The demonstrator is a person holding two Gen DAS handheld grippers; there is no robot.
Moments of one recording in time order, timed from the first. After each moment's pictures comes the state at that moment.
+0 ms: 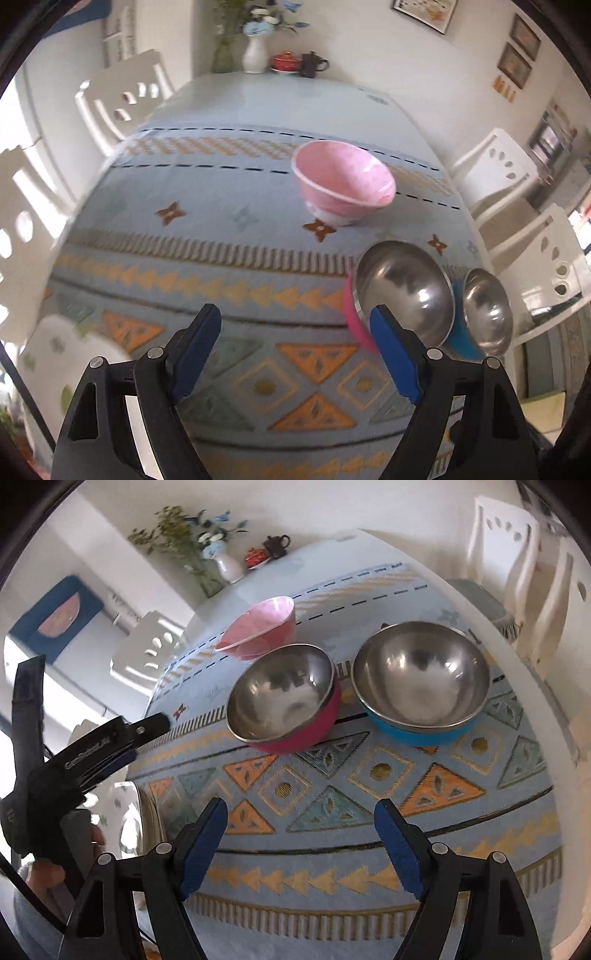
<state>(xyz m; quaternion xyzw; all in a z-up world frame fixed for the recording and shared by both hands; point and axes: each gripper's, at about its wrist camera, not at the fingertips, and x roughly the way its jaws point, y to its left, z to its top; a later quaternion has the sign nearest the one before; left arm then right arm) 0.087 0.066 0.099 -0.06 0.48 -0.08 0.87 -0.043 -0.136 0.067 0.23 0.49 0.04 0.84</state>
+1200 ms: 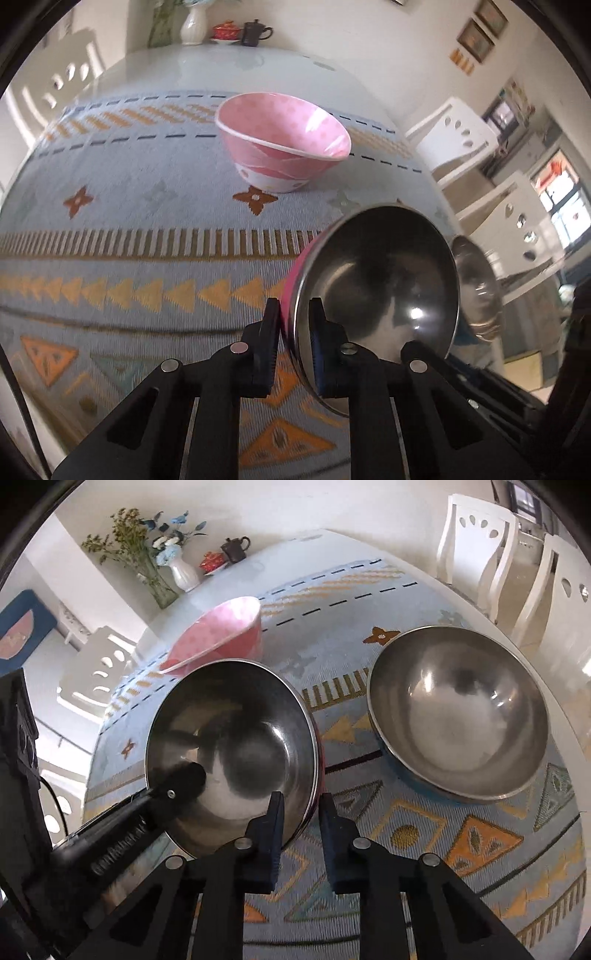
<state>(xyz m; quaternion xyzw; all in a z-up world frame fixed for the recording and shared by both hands) 0.098 0.042 0.054 -0.08 0.51 -0.19 0.83 0.021 -0.127 0.035 0.21 0.49 -0.04 0.85</state>
